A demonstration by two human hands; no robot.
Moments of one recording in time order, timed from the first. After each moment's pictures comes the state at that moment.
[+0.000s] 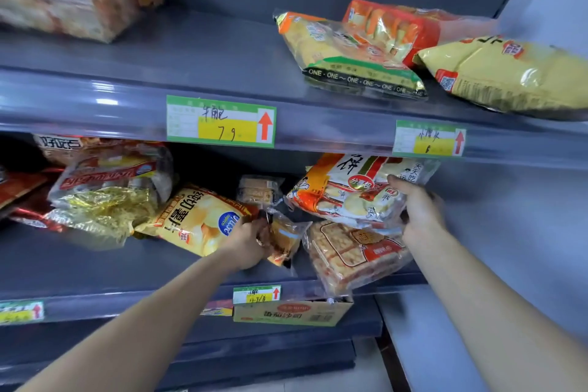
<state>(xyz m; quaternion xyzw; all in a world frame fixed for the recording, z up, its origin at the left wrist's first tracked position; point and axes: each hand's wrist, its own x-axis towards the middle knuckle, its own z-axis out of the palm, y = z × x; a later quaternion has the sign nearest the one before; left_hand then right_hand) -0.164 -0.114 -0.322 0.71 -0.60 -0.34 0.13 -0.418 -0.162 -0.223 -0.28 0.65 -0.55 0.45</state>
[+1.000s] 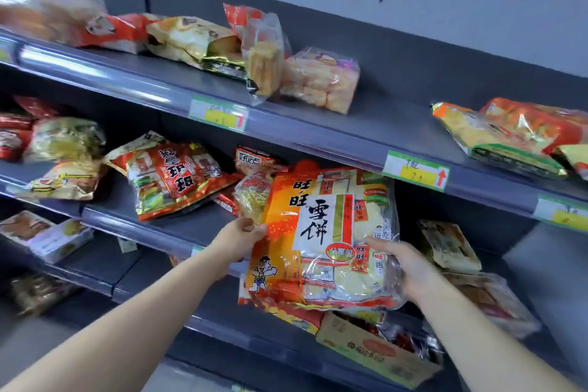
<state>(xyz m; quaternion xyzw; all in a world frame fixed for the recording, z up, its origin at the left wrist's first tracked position) 0.028 0.075 -0.254 0.75 -0.31 -0.38 0.44 -0.235 -0.042 -0.220 -0.50 0.51 -0.25 0.66</state>
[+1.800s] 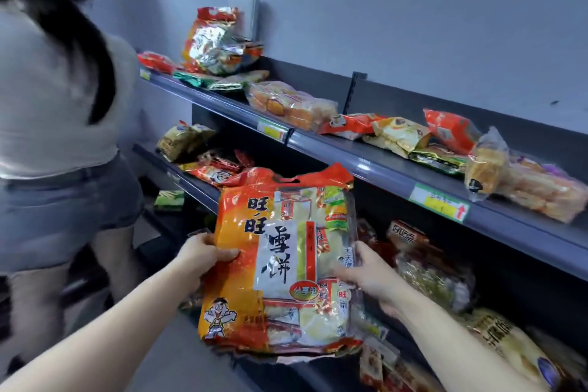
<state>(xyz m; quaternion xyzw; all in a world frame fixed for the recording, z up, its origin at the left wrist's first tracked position) 0.270 0.375 -0.217 0.74 -0.03 -0.28 0.62 0.079 0.152 -0.182 -0.78 0.28 -0.08 0.56</state>
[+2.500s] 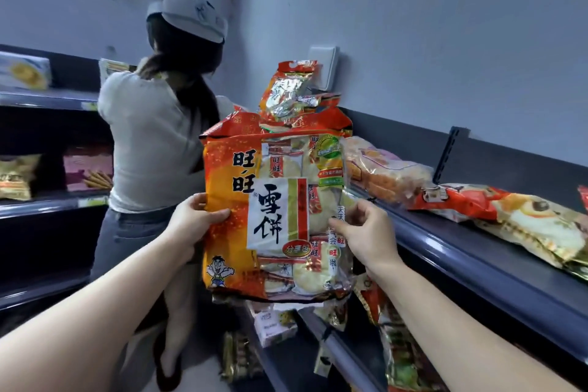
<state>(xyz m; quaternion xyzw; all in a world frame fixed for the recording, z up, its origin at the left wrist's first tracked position) 0.453 0.406 -0.132 0.67 -0.03 -0.04 0.74 0.333 0.151 -0.098 -0.86 0.12 -0.31 0.39</state>
